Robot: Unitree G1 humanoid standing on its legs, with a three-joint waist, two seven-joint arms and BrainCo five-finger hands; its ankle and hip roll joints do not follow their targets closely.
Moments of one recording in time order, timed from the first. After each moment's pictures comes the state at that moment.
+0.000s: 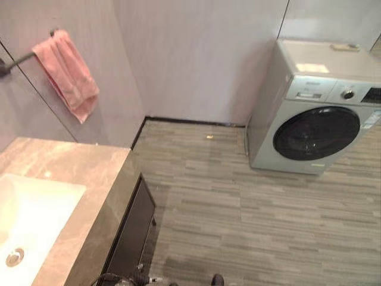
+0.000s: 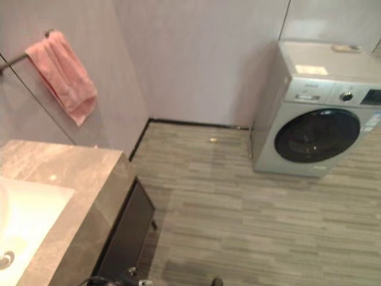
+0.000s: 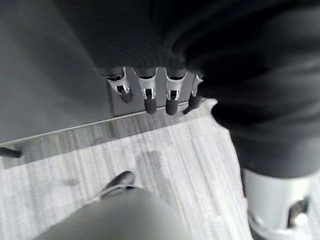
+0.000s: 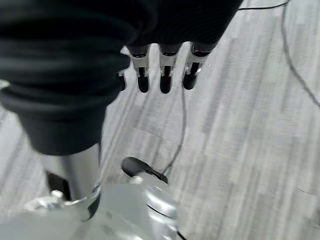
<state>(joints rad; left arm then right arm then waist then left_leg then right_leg) -0.04 0.18 -0.33 1.23 0.04 -0.06 0.03 0.04 -0.29 0.22 1.39 0.03 -0.02 -0.04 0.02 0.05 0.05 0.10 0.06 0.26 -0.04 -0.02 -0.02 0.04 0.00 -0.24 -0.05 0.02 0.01</state>
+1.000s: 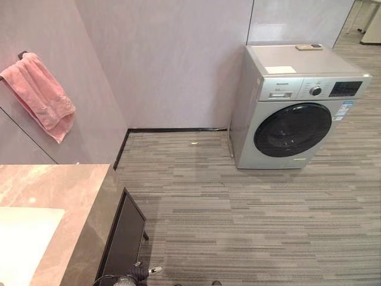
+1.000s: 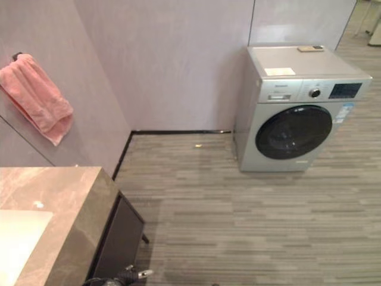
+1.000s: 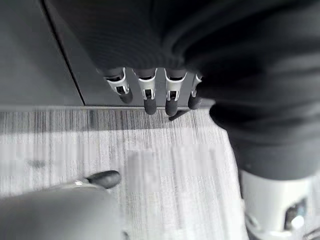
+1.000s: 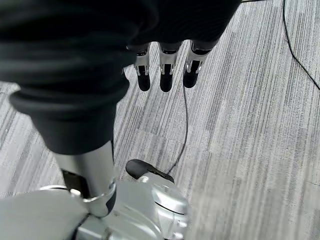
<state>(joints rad) -0.07 0.15 -0.22 1.30 -0.24 -0.05 0.06 0.05 -0.23 0.29 1.36 0.03 -0.02 -0.09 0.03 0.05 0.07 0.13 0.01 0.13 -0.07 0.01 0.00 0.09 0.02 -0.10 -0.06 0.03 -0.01</state>
